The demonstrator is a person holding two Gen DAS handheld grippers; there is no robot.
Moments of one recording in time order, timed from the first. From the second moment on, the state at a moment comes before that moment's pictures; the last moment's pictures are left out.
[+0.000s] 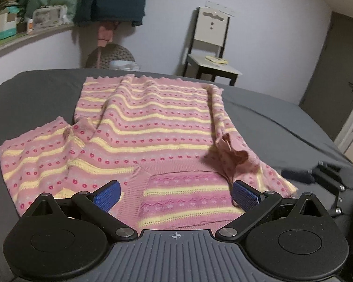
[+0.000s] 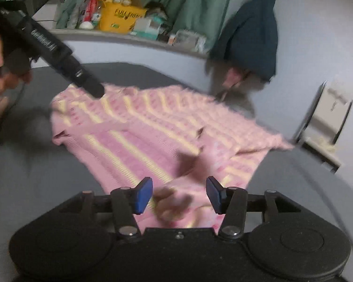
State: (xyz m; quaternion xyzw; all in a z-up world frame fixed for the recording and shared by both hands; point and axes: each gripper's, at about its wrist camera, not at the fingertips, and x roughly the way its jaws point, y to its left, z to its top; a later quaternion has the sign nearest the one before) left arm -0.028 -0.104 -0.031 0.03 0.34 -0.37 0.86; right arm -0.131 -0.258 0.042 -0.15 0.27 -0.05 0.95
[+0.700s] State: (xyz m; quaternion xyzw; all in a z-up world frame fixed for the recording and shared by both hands) left arm -0.024 -0.091 -0.025 0.01 0.34 -0.38 0.86; right arm -0.161 -0.378 0.085 0.11 0.21 -0.38 0.90
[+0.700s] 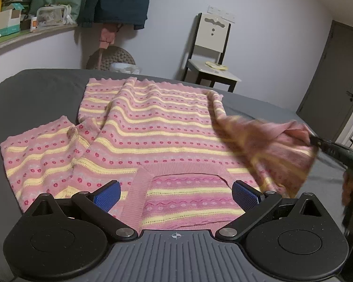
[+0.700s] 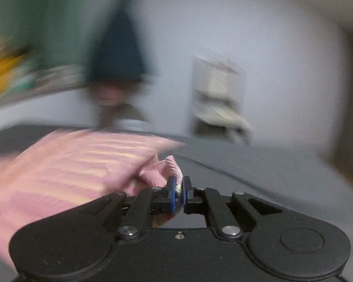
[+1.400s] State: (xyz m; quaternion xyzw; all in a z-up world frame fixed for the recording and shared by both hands) left arm -0.030 -0.091 -0.028 0.03 0.33 -0.41 0.85; right arm -0.239 -0.487 0.017 0.47 0.15 -0.50 0.71
